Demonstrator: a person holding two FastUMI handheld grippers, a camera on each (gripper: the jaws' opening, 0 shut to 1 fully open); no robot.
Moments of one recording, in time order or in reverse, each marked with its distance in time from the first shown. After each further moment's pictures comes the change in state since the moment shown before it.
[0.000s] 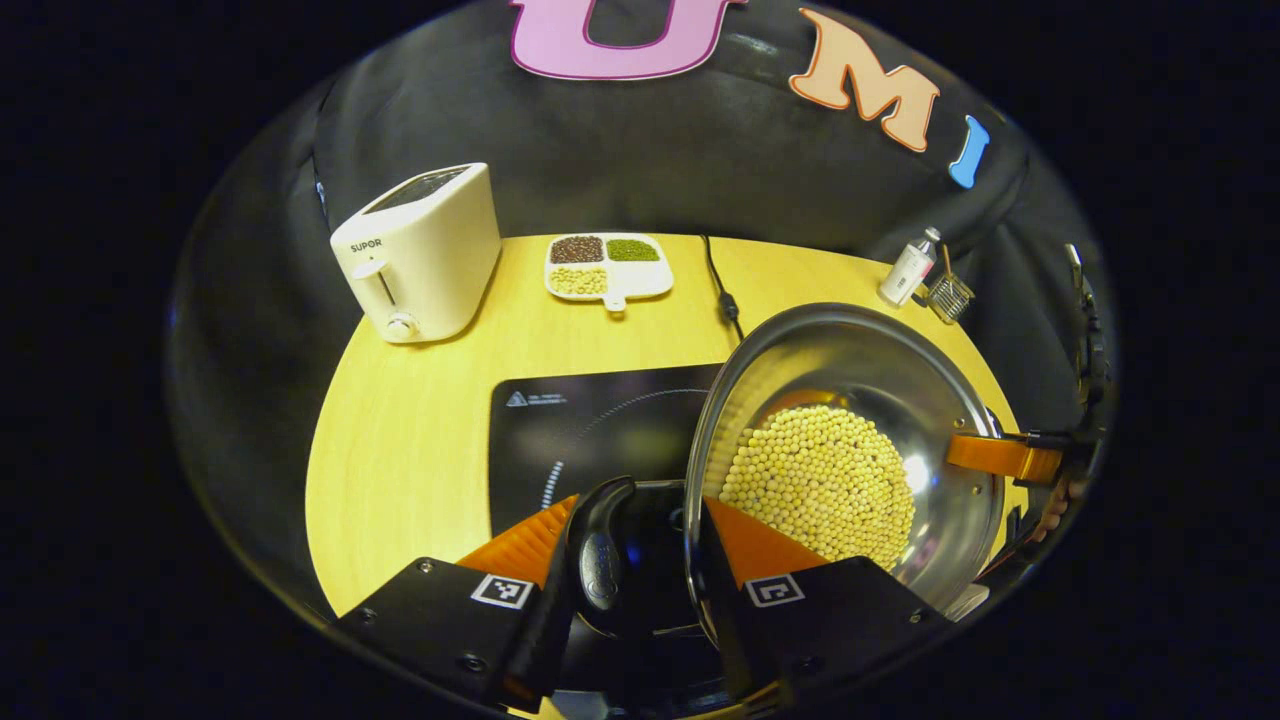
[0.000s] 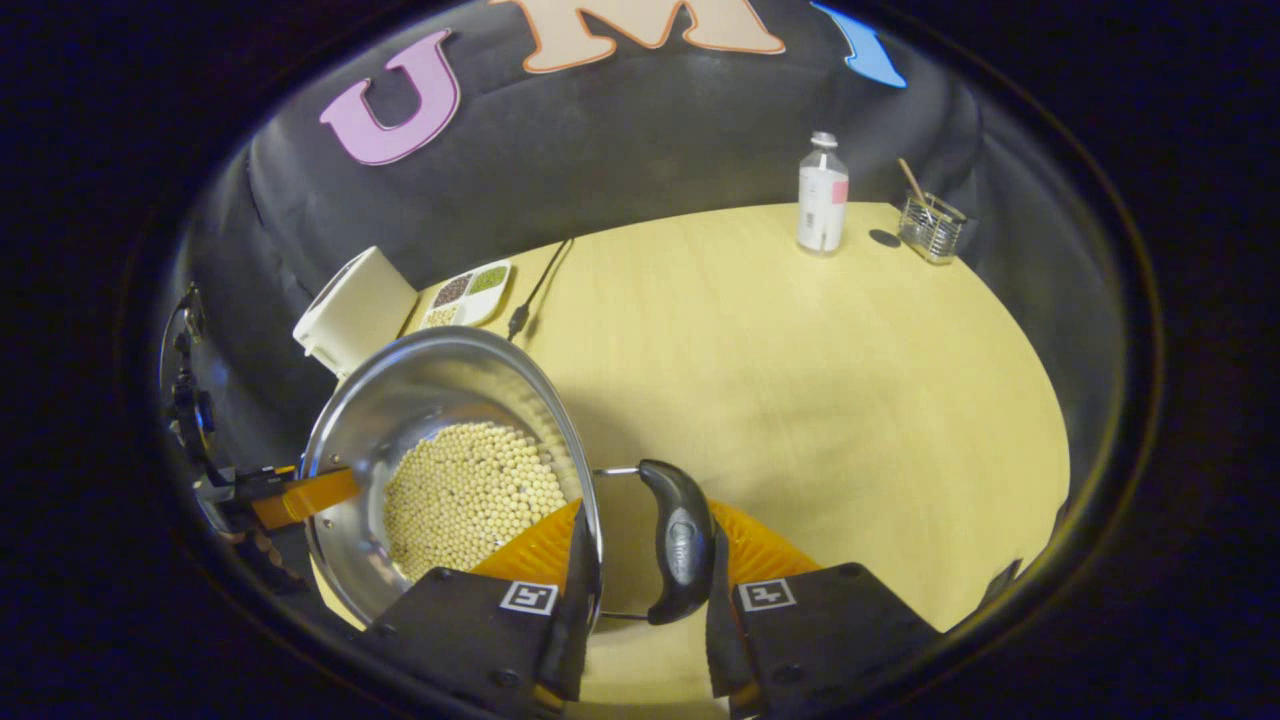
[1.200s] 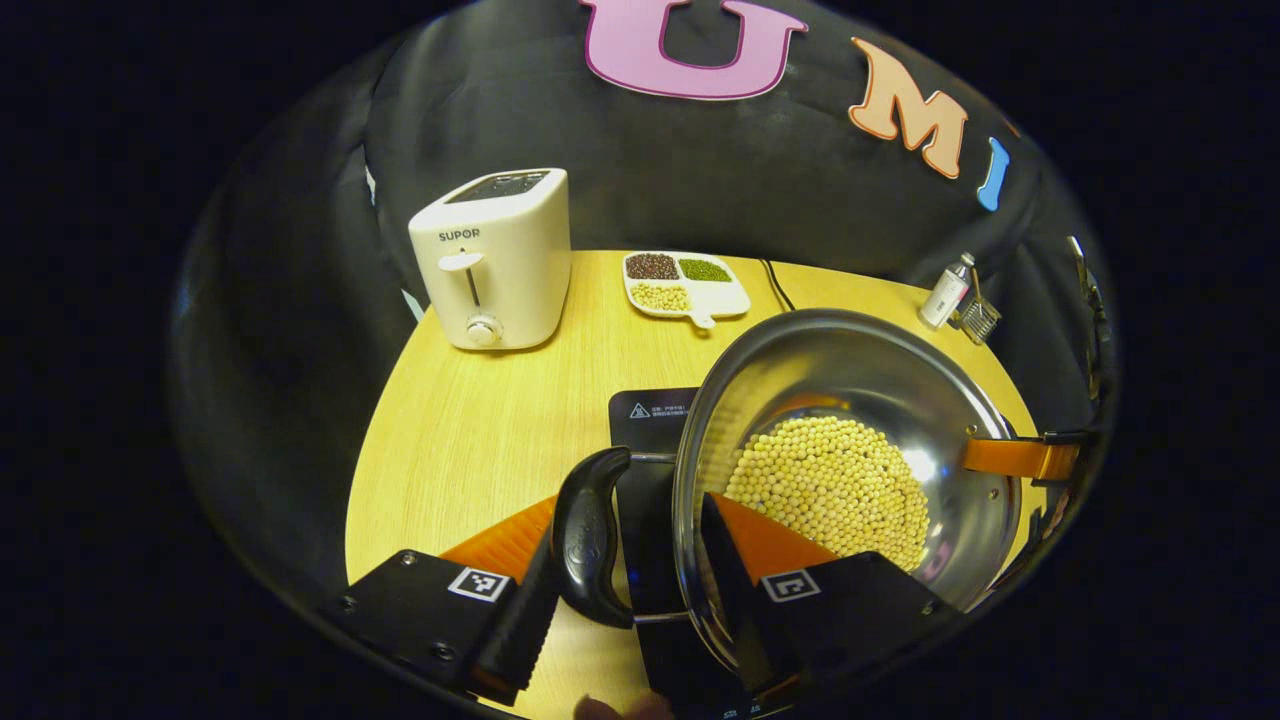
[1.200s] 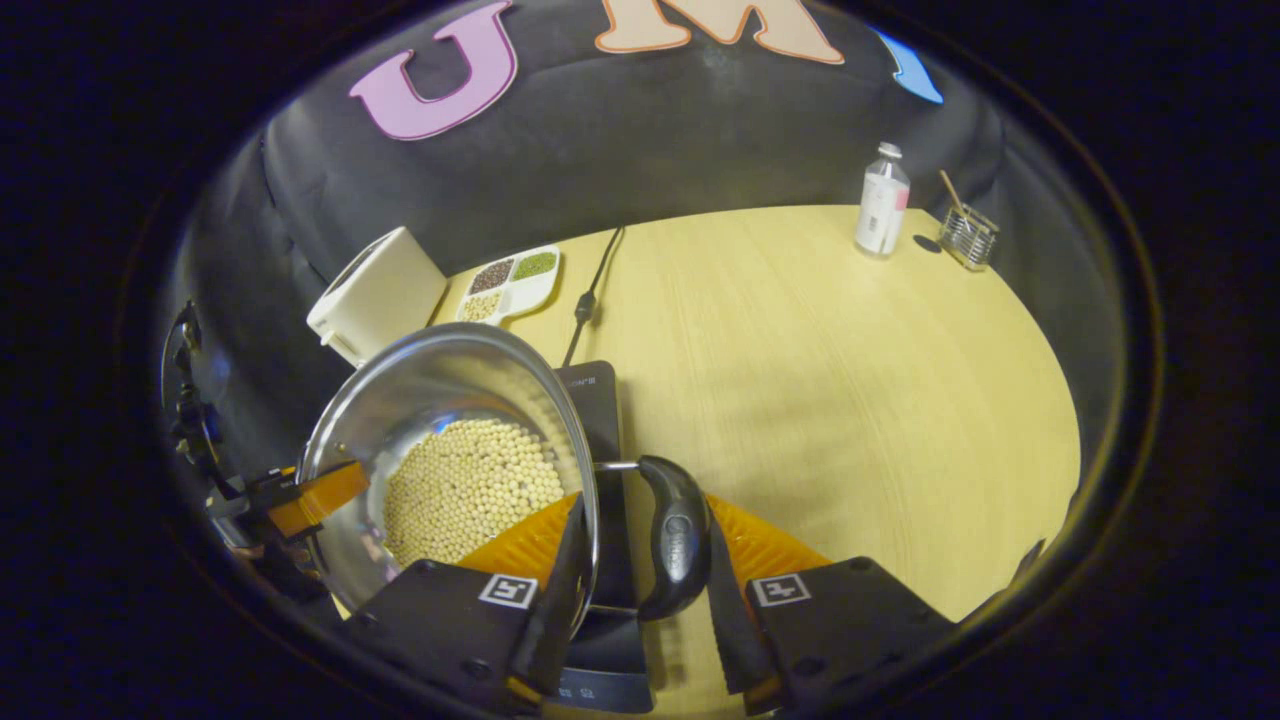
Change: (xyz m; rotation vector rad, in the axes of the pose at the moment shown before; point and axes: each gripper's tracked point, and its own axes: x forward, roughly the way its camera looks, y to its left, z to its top) left arm -0.007 0.069 -0.001 -0.032 -0.082 0.080; right arm 0.013 0.066 -0.006 -0.003 0.002 0.048
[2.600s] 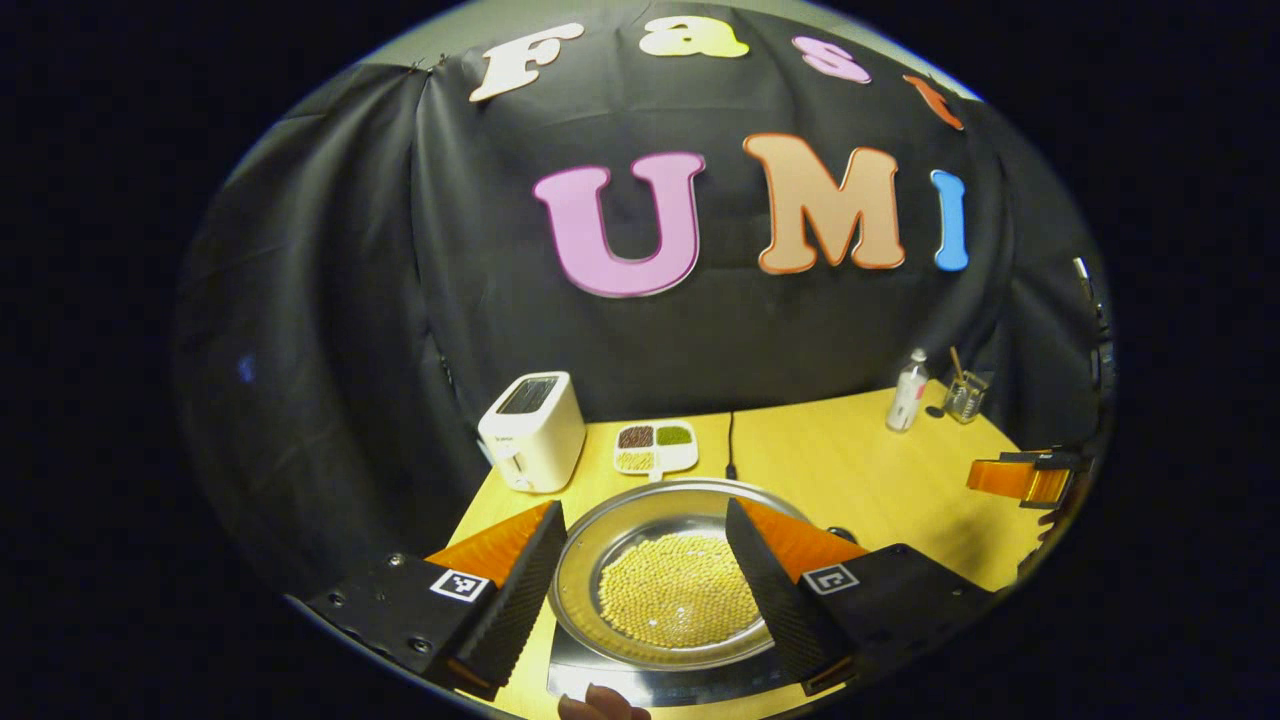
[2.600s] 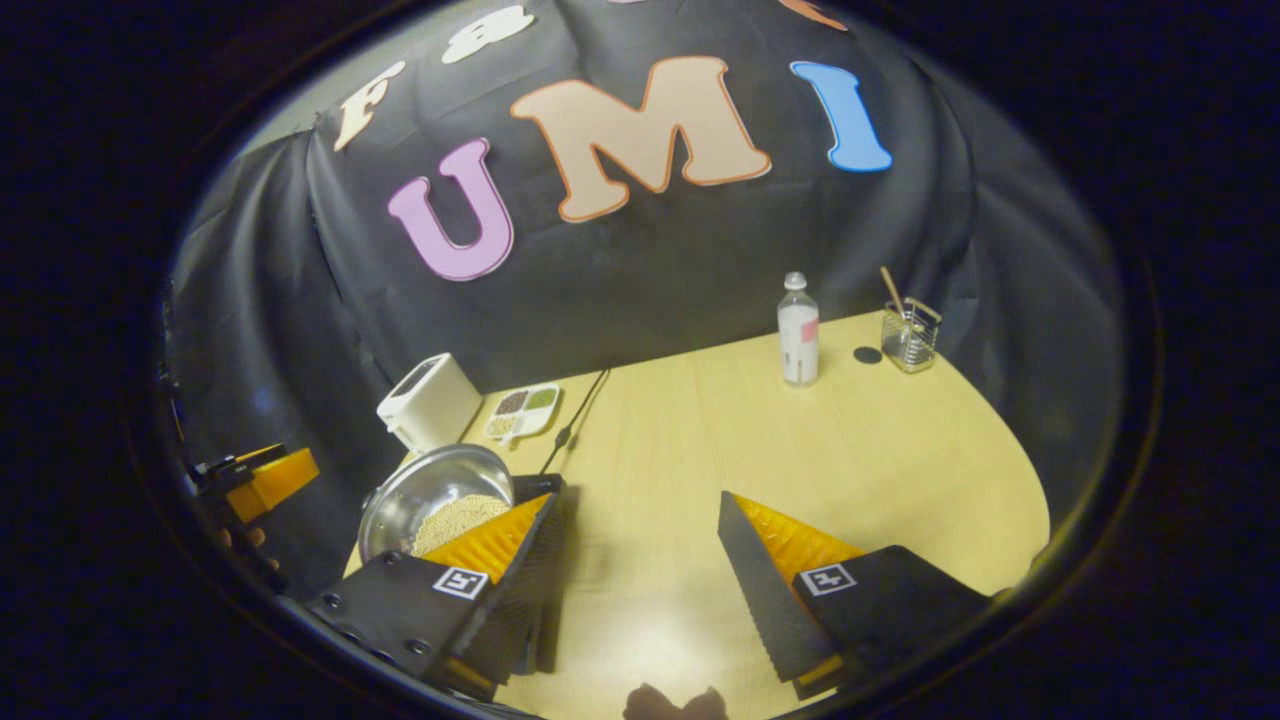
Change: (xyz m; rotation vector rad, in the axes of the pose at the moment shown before) left arm -0.177 -0.152 0.109 0.110 -0.435 0.200; right arm -0.149 -0.126 0.088 0.001 -0.387 0.130
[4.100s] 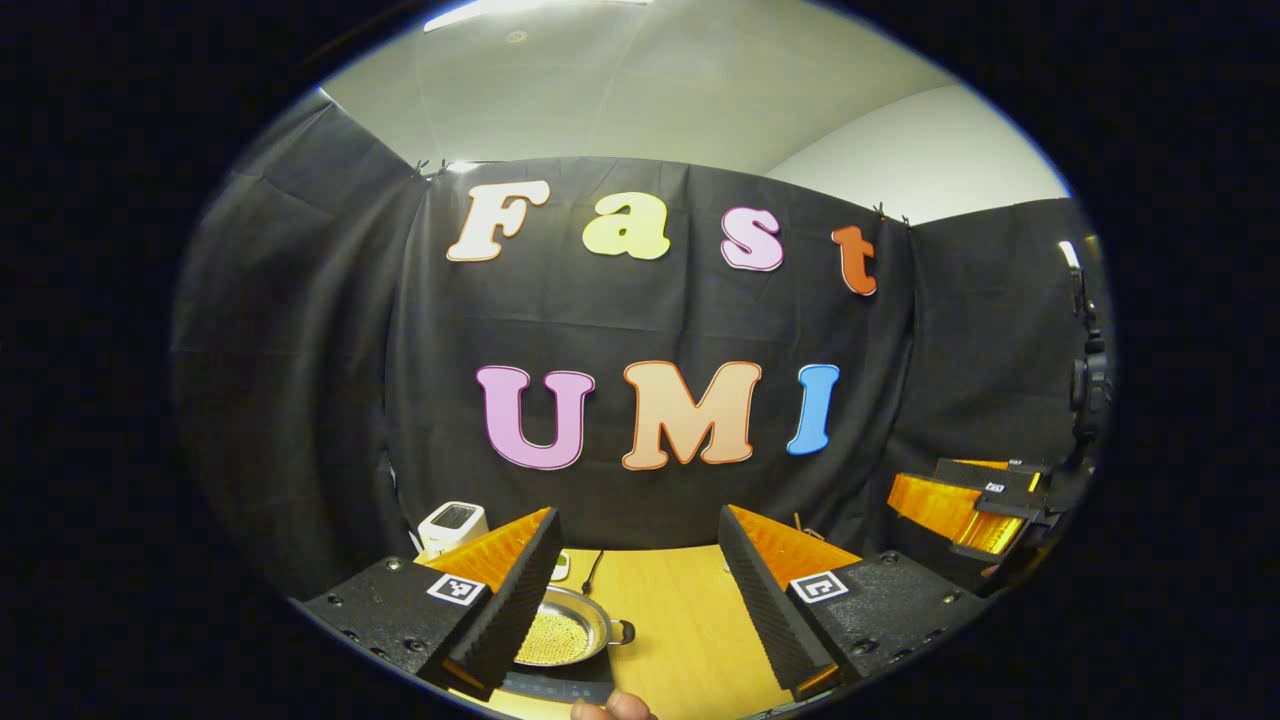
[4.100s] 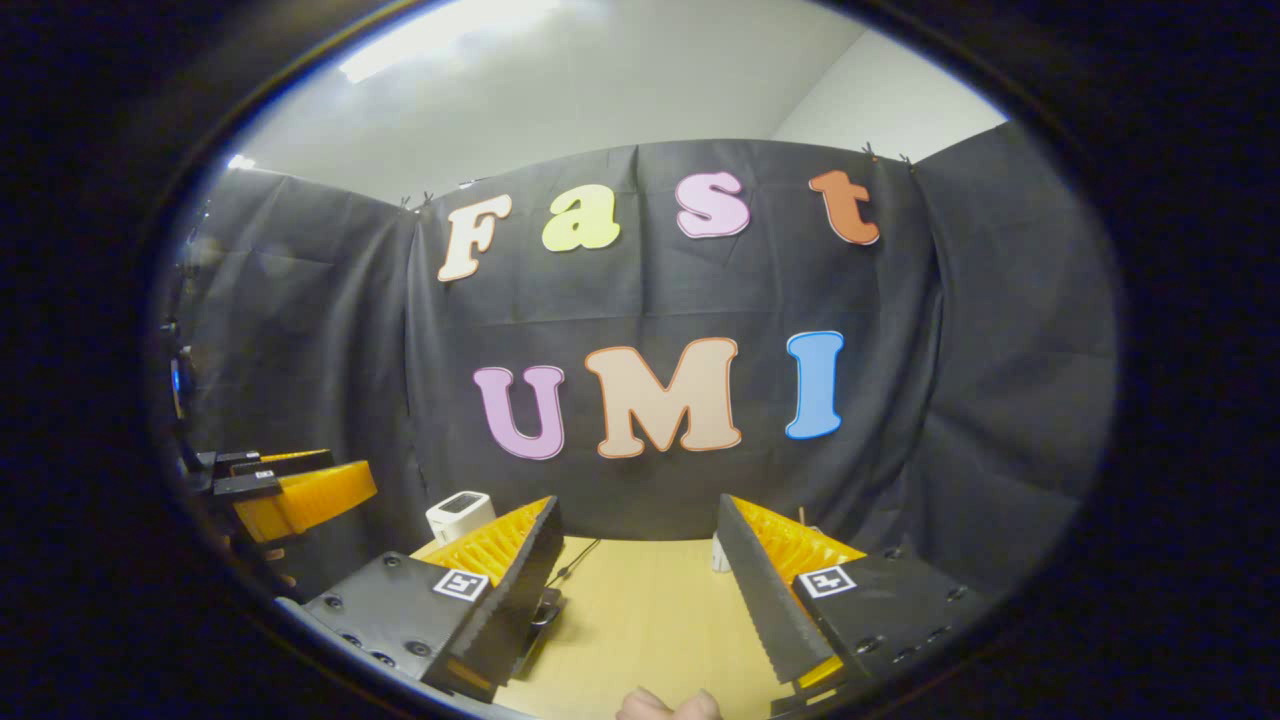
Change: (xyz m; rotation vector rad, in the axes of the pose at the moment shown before) left arm -0.238 -0.140 0.183 -0.137 -0.417 -0.159; right arm -0.309 0.002 0.194 -0.223 -0.517 0.030
